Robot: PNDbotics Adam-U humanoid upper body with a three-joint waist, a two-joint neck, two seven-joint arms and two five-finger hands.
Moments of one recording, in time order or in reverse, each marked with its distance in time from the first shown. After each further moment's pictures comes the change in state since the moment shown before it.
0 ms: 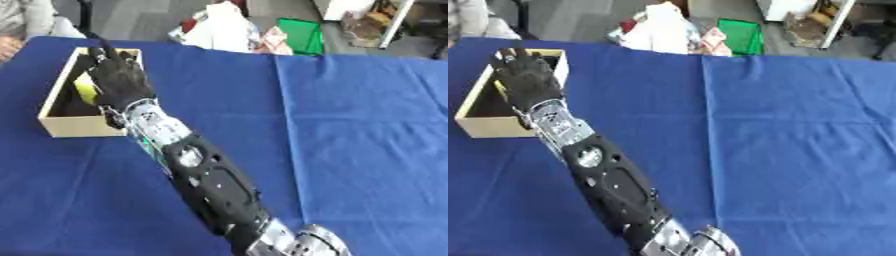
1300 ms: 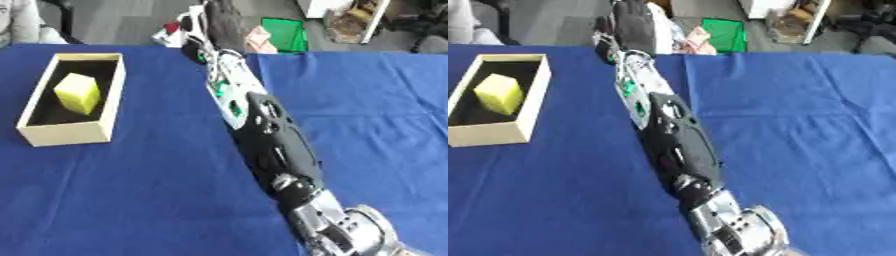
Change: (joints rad) left arm 0.000 0.019 0.004 0.008 0.039 -0.026 -0.008; right arm 0.001 -0.232 -0.148 -0.085 -0.444 0.129 -0.205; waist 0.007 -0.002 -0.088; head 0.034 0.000
